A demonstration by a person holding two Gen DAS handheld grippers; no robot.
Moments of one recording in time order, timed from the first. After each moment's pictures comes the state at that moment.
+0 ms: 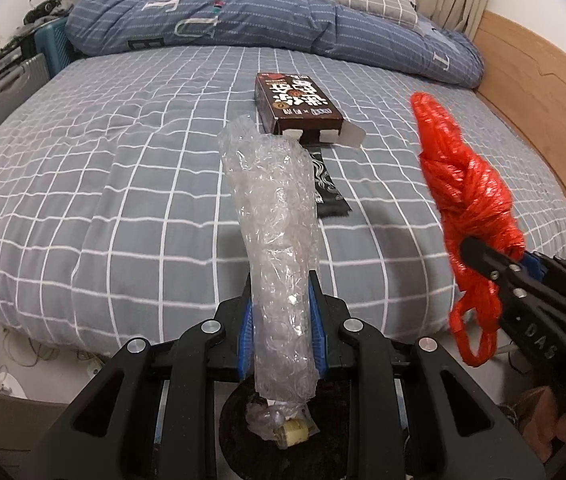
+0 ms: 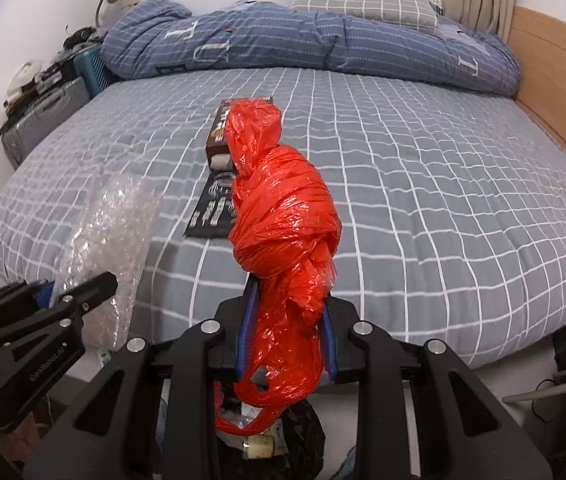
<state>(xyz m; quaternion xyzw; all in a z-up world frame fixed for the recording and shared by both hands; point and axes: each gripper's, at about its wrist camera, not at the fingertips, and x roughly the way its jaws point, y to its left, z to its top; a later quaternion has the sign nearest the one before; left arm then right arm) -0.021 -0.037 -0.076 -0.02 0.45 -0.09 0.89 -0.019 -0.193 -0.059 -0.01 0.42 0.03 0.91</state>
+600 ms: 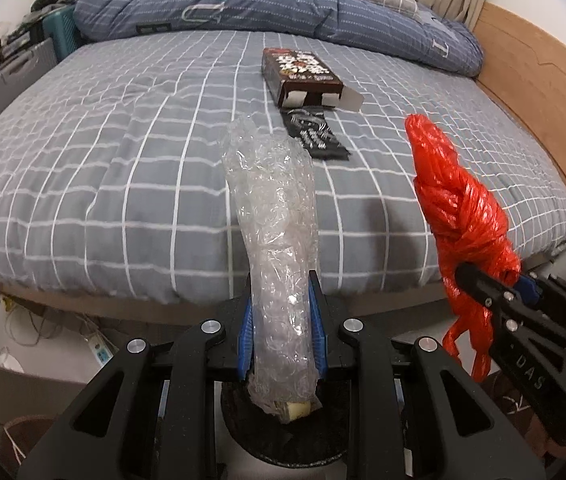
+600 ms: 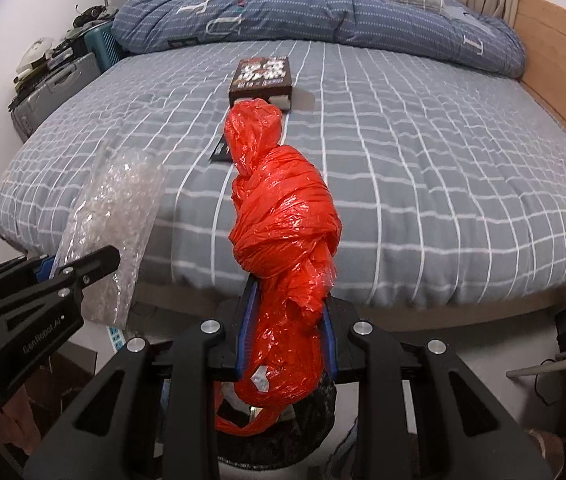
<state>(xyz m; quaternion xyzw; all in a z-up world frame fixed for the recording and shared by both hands) -0.072 -0.024 -0.093 -0.03 0.47 -0.08 0.88 -0.077 -0.182 -0.083 -0.01 0.45 0.04 0.89</state>
